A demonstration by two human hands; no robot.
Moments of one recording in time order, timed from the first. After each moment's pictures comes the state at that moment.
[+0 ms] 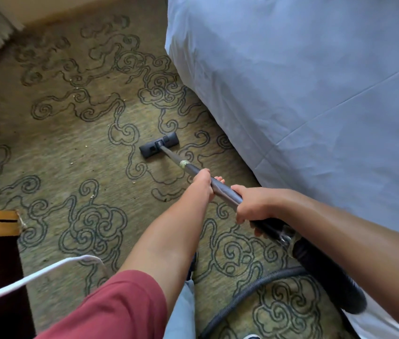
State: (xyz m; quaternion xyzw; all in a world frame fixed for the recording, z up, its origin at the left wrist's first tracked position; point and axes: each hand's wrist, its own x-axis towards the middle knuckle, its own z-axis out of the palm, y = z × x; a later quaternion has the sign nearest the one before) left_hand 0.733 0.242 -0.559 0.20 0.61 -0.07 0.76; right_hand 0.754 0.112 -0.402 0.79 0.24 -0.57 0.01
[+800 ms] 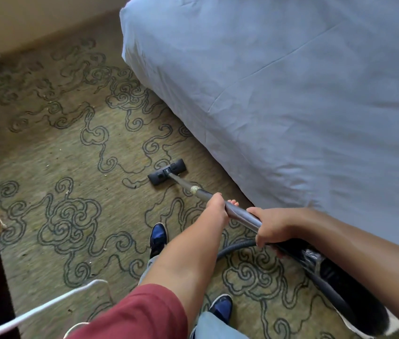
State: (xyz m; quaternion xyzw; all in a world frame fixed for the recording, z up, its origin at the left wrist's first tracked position) left_hand 0.637 -0.126 -0.521 0.18 0.62 -0.10 0.76; right_hand 0.659 -0.253 -0.368 0.78 0.18 -0.59 -0.01
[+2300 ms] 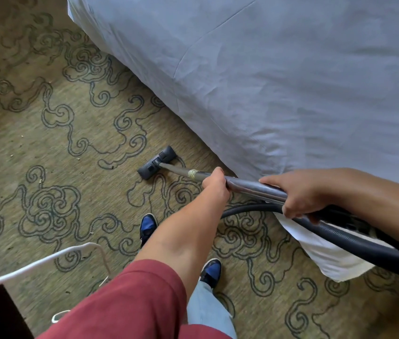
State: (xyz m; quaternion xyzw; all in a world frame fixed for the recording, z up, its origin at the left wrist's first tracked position) left_hand 0.672 -0.197 -0.517 0.30 0.65 -0.14 0.68; right_hand 0.713 -0.333 -0.326 0.79 0.19 -0.58 0.02
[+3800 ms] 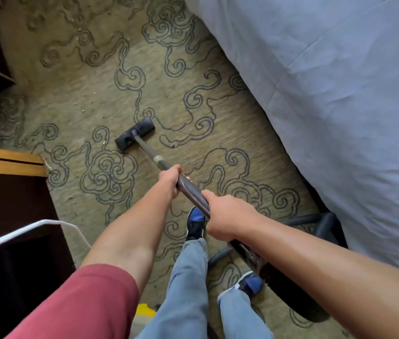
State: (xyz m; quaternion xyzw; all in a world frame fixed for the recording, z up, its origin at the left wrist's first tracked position) left_hand 0.551 0.173 -0.624 0.33 0.73 -0.03 0.61; right_hand 0.608 0.003 -0.456 0.78 0.35 -0.52 -0.01
